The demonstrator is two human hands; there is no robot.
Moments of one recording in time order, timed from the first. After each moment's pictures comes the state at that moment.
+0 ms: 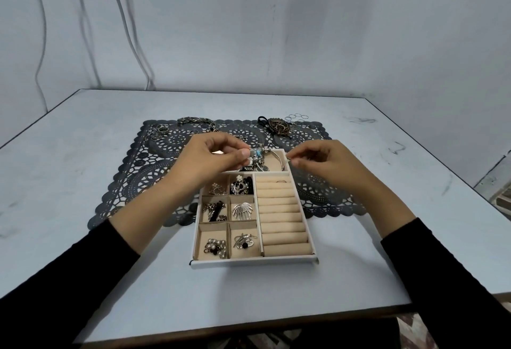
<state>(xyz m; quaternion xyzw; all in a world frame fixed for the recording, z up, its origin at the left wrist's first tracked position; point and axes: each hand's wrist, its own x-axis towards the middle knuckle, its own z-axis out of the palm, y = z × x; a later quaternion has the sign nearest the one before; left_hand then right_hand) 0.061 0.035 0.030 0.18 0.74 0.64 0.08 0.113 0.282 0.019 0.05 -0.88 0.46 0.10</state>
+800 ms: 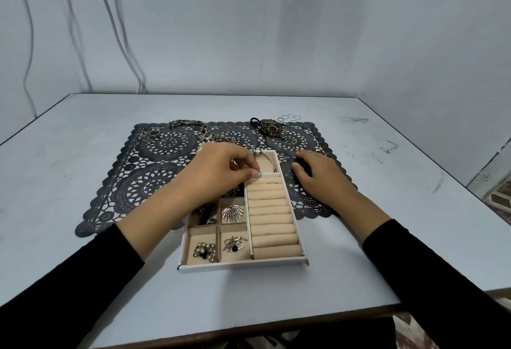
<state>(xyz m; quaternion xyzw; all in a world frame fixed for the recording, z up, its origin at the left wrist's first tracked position) 0.065 0.058 0.032 0.33 0.87 0.36 -0.01 0.097 0.292 -0.025 -0.05 -0.96 0.21 0.16</state>
